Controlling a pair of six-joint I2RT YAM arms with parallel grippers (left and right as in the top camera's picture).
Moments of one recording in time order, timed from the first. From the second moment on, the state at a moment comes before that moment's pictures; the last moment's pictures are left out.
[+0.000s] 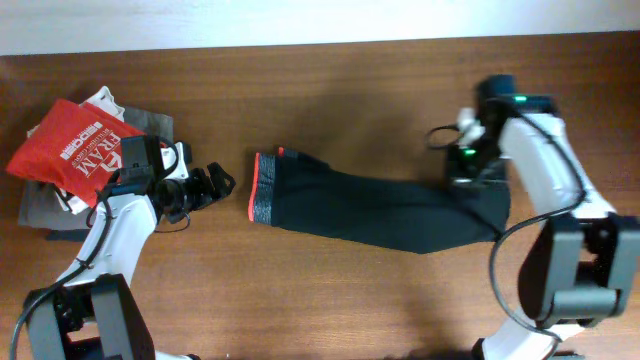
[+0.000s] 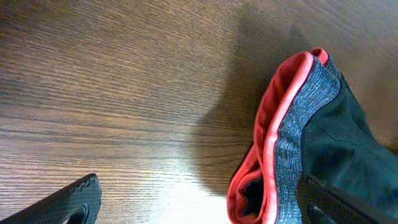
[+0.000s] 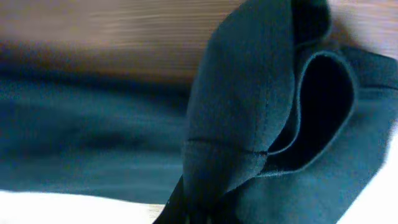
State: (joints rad) left arm 0.14 1.63 0.98 -0.52 0.40 -0.26; right arm 0.01 1.85 1.48 -1.17 -0.09 0.06
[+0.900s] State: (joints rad) left arm 0.14 1.63 0.98 -0.53 0.40 -0.26; right arm 0.48 1.92 1.48 -0.91 -0.20 0.13
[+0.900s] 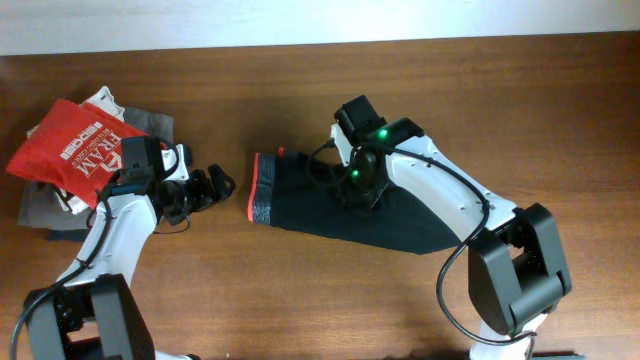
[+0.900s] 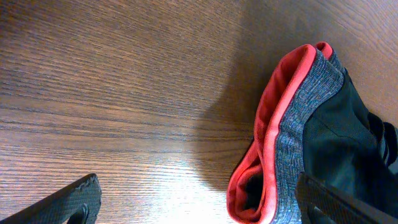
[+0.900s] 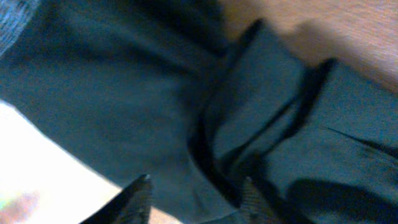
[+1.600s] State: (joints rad) left arm 0.05 1.71 0.98 -0.61 0.53 -0.26; right arm 0.33 1.78 1.66 -1.22 -0.02 0.16
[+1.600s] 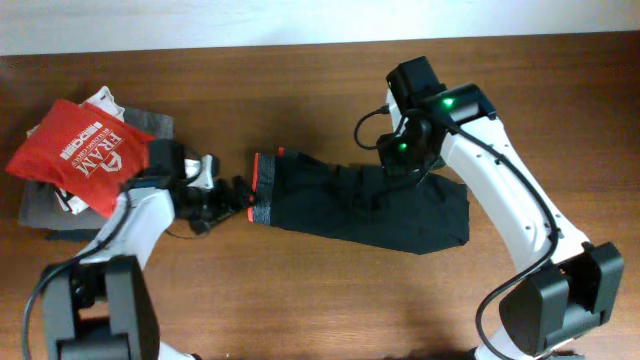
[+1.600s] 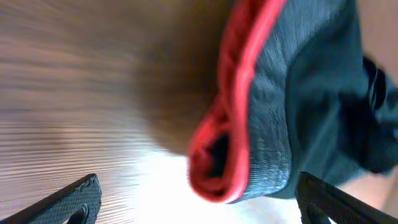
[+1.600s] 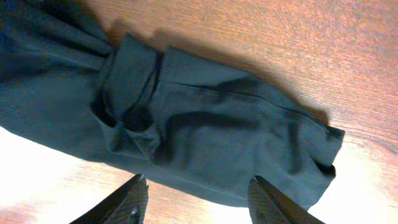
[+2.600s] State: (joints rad) left arm -0.04 1.81 0.98 -0.52 0.63 -0.79; right arm 0.33 1.78 1.65 -1.25 -0.01 0.16
